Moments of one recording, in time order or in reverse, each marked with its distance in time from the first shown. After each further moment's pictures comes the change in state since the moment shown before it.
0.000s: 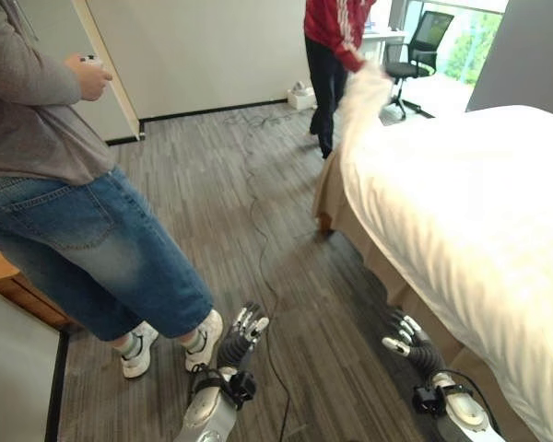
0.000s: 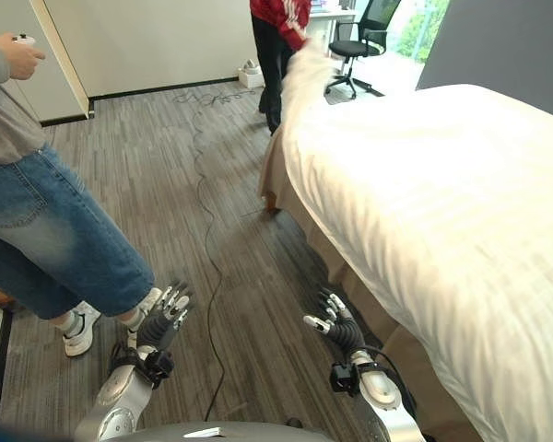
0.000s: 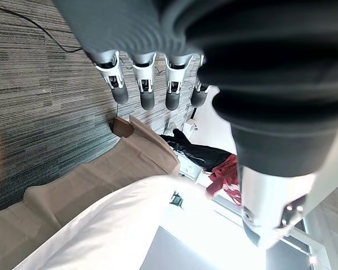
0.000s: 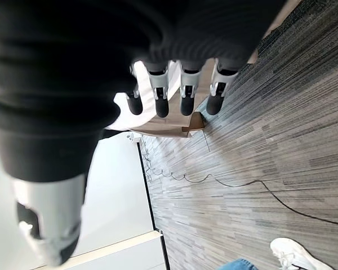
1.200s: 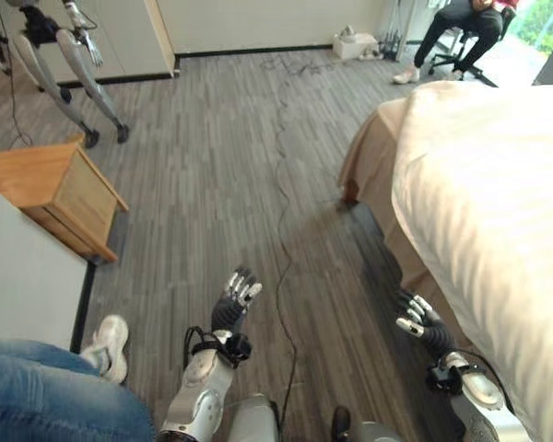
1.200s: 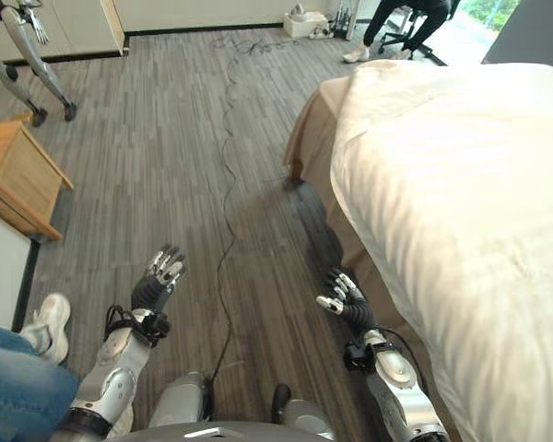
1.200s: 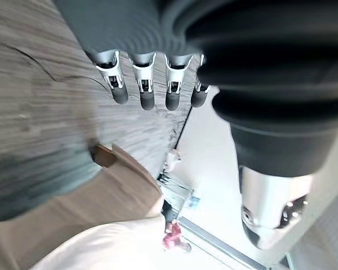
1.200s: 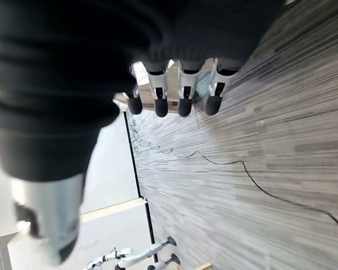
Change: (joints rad) left arm -0.237 0.019 0.034 0.092 -0.001 -0.042 0.016; right arm -0.105 -0.094 -0.060 0.008 0.083 -0.008 0.094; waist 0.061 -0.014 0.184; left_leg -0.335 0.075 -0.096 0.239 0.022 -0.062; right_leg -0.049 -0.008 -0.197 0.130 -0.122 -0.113
